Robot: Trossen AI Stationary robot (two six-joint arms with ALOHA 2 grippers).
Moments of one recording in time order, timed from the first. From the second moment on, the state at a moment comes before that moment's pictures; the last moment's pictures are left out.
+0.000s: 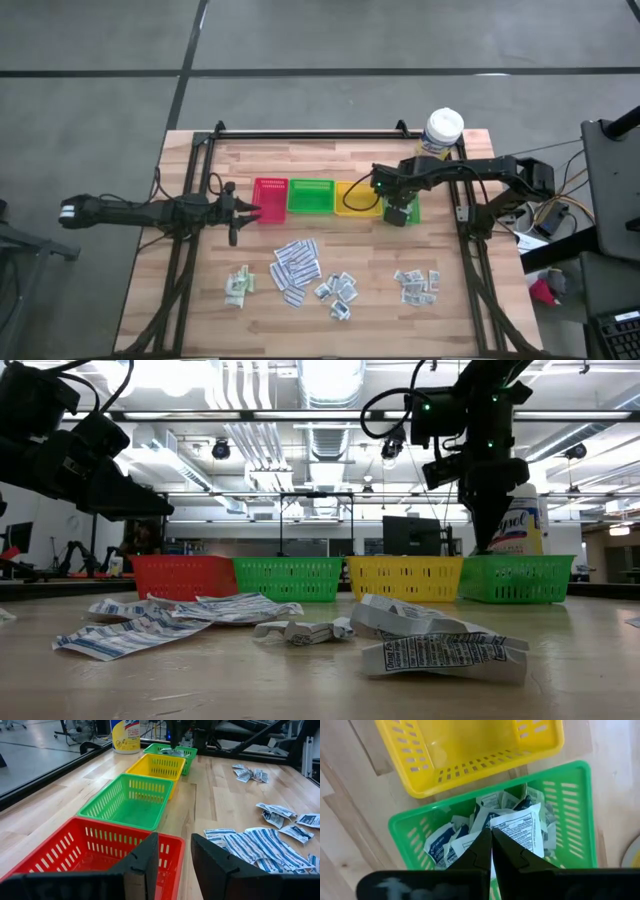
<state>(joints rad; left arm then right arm) 0.02 0.36 0.01 0.04 -0.15 -0.11 -0.24 1.49 1.00 -0.98 0.10 0.12</state>
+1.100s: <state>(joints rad) 0.02 0.36 0.01 0.04 -0.15 -0.11 0.02 1.49 1.24 -1.03 -0.11 0.23</state>
